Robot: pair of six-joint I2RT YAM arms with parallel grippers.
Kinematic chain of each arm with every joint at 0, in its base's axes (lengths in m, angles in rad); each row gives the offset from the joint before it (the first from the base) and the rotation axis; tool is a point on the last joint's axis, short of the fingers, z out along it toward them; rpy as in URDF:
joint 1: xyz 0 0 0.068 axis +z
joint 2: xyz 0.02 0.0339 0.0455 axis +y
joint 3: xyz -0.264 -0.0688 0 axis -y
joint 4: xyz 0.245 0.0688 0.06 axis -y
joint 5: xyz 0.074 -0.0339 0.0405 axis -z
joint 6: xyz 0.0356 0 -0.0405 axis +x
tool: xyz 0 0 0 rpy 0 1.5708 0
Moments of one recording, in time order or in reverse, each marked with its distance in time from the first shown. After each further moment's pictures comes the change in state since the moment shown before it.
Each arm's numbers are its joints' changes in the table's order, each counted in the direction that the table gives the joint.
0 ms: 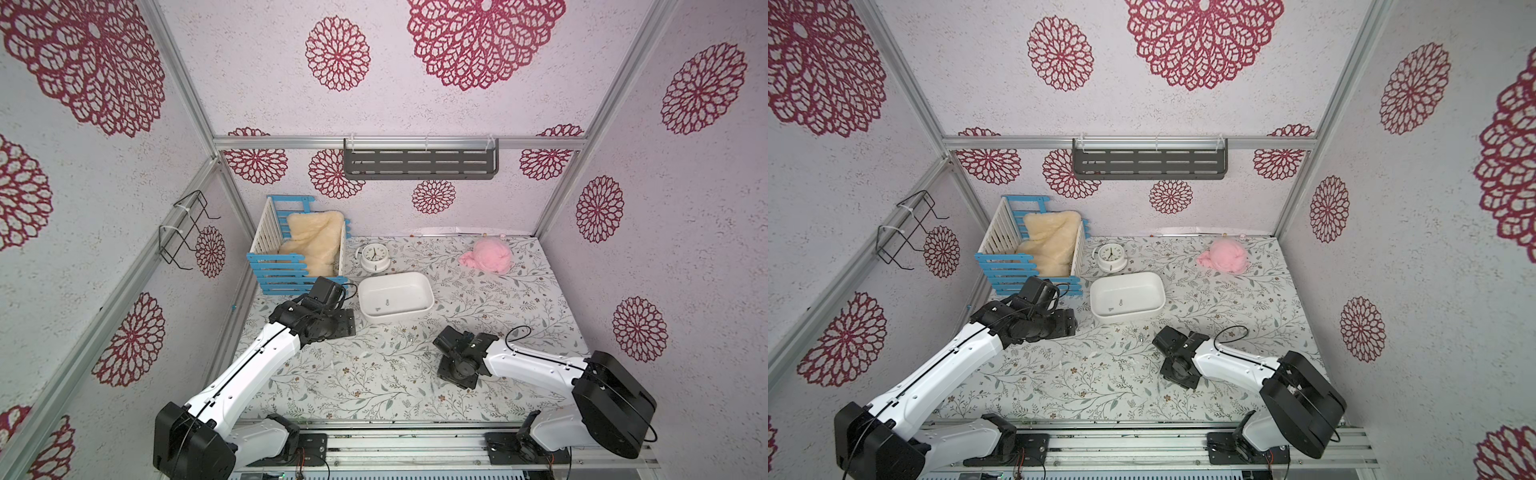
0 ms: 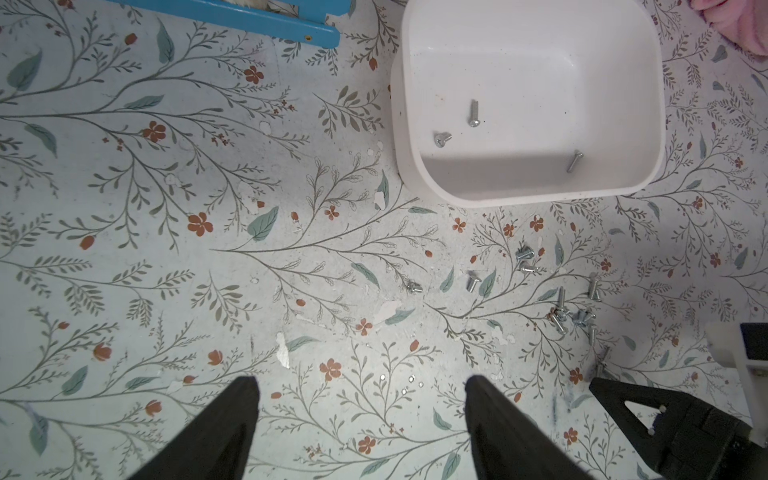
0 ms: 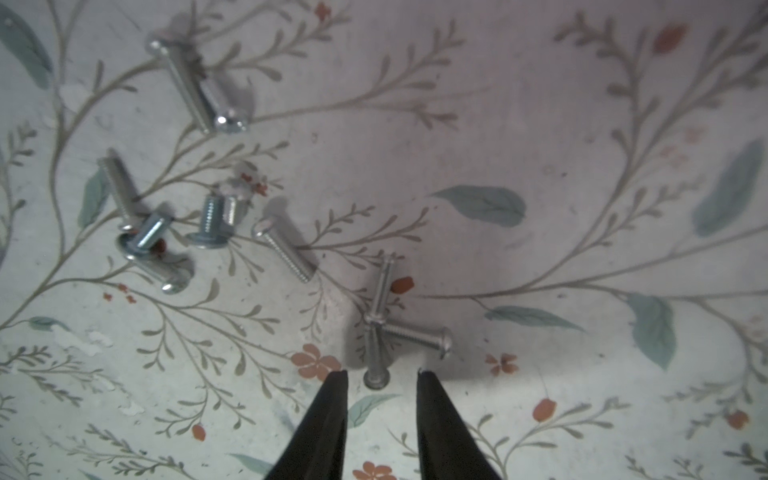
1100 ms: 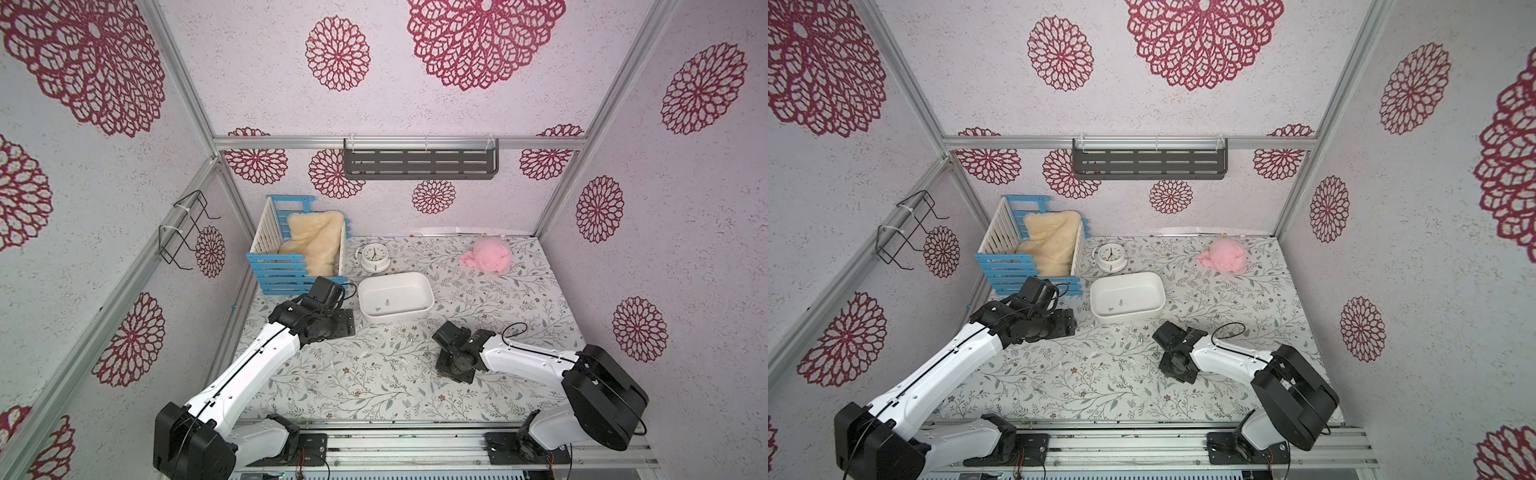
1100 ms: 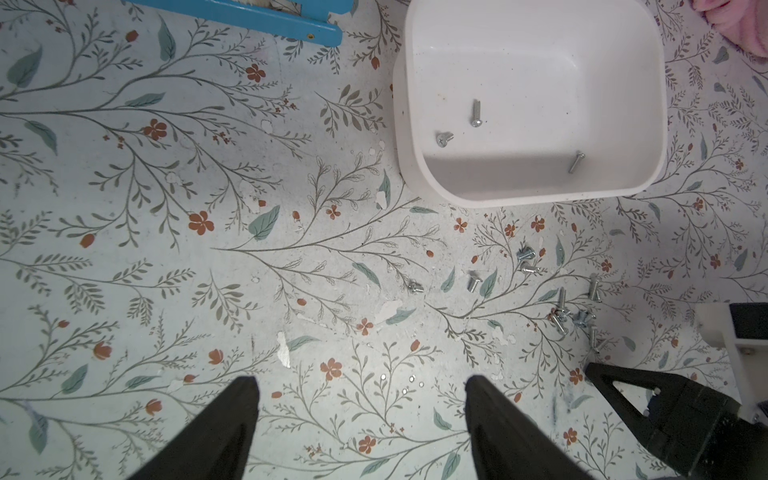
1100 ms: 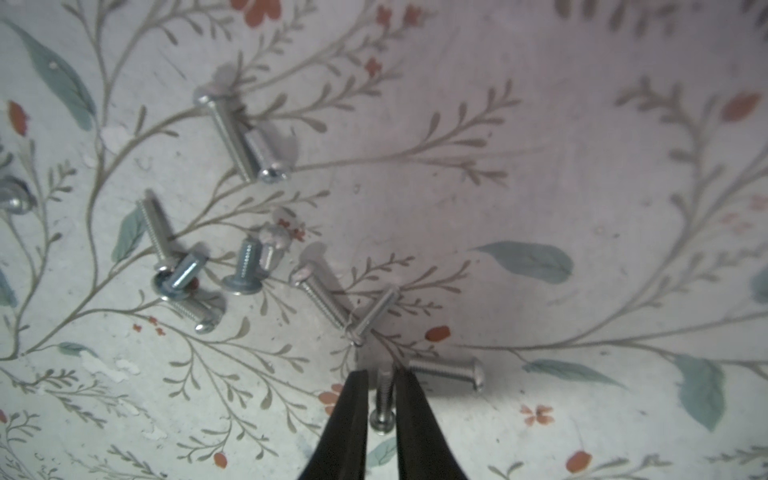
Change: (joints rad) left arm 0.006 0.000 -0.002 0.000 0.005 0.000; right arm -0.037 0.044 0.015 0.061 -0.019 -0.054
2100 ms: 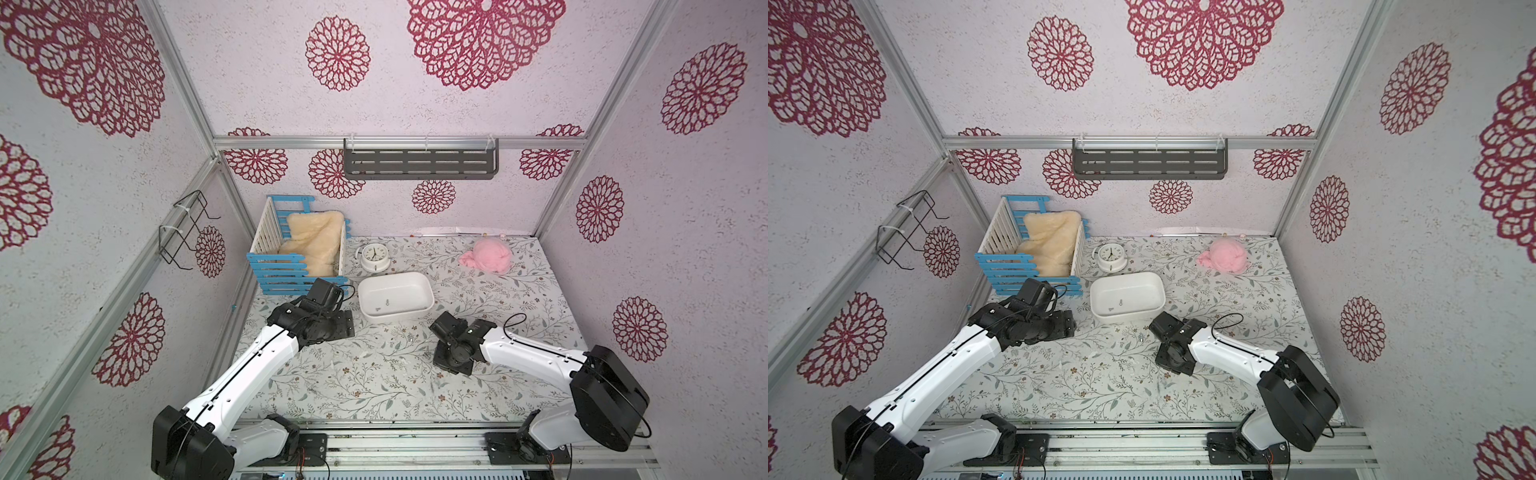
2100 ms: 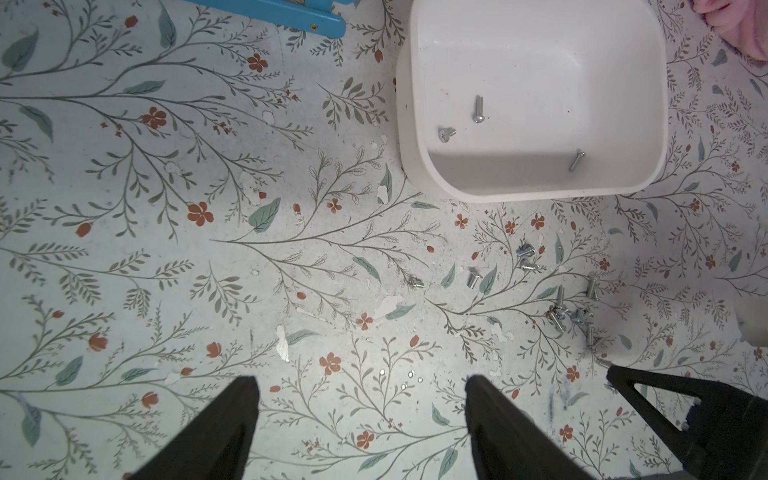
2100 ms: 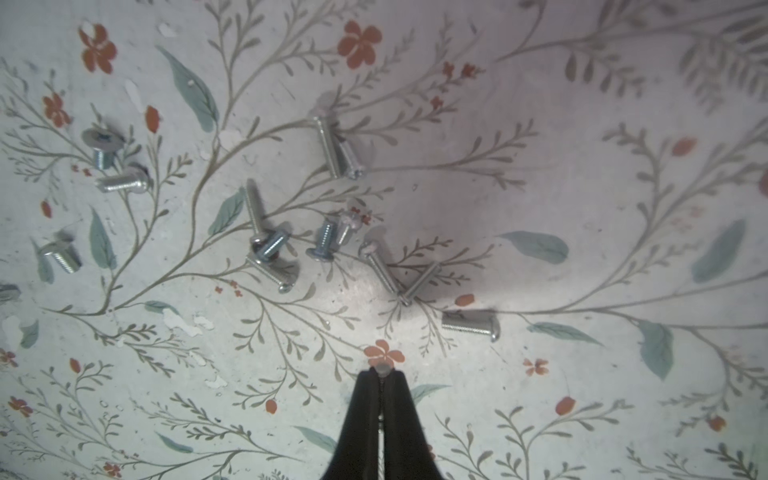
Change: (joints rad) left arm 0.002 -0.021 -0.020 0.000 0.008 -0.022; right arm 0.000 -0.013 0.147 -0.148 0.003 -0.052
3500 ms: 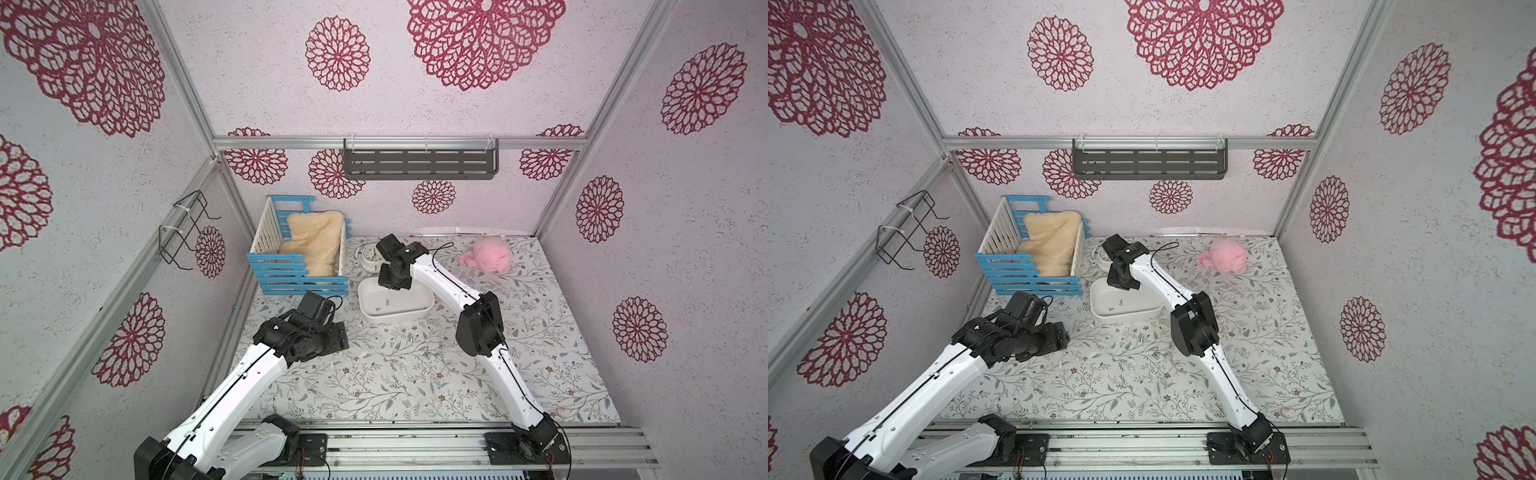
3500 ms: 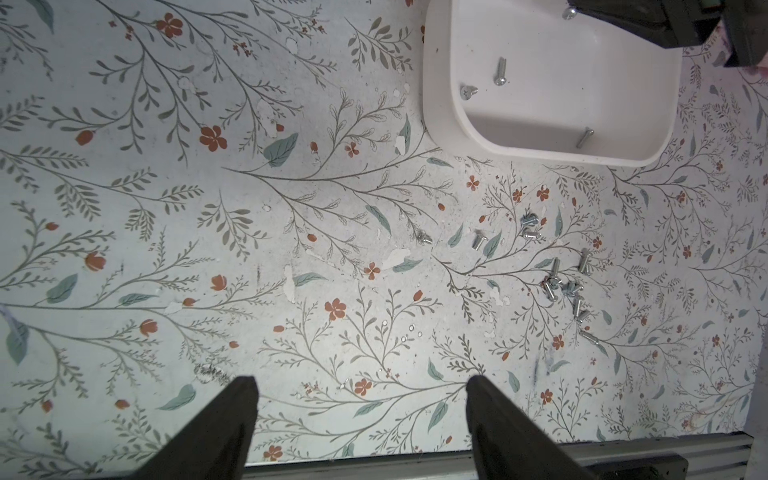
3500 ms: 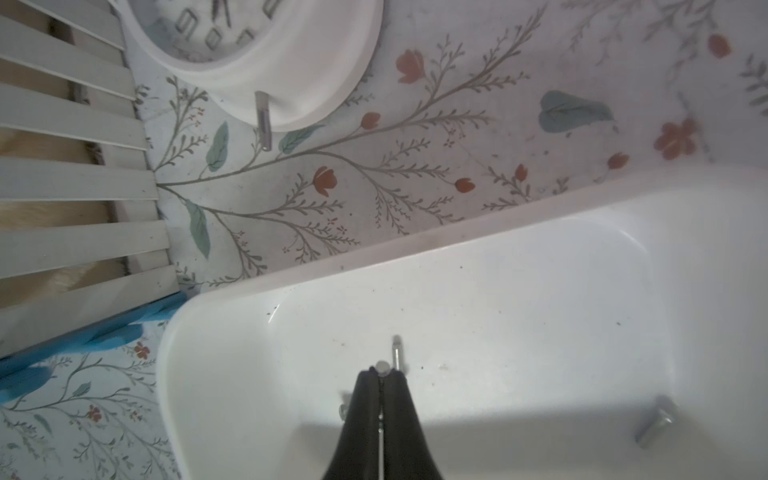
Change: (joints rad) left arm 0.000 -0.138 -0.073 -0.095 0.042 -0.094; right arm -0.114 1.081 1.602 -0.349 0.027 -0.311
